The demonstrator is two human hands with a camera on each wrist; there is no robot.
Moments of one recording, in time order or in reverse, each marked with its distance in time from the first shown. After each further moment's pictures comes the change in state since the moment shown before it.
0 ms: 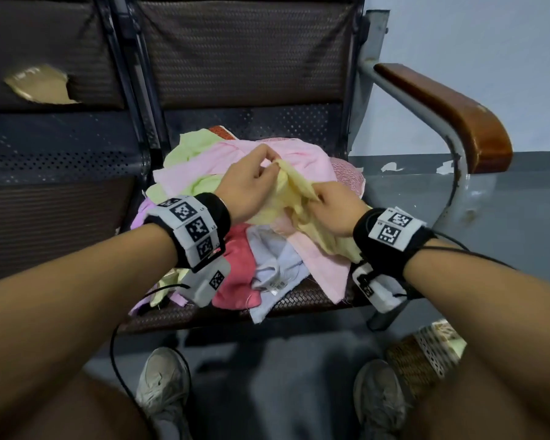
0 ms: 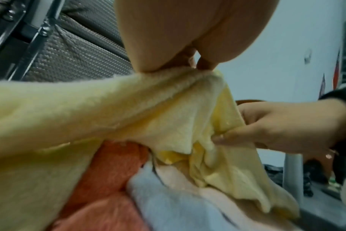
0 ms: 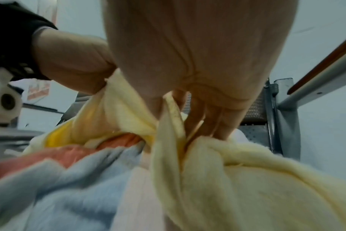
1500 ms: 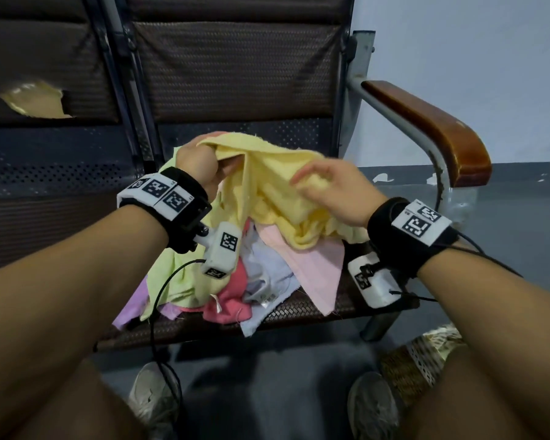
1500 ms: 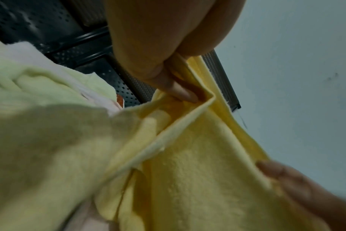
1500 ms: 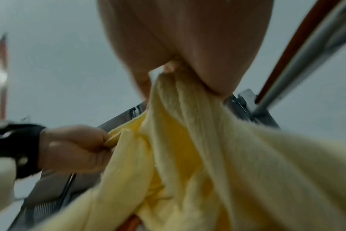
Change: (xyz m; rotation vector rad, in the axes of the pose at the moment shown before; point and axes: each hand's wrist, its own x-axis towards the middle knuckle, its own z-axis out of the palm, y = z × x) left_hand 0.042 0.006 -0.036 -0.890 0.467 -0.442; right_hand -0.004 -0.008 -0.050 0.263 0.137 -0.163
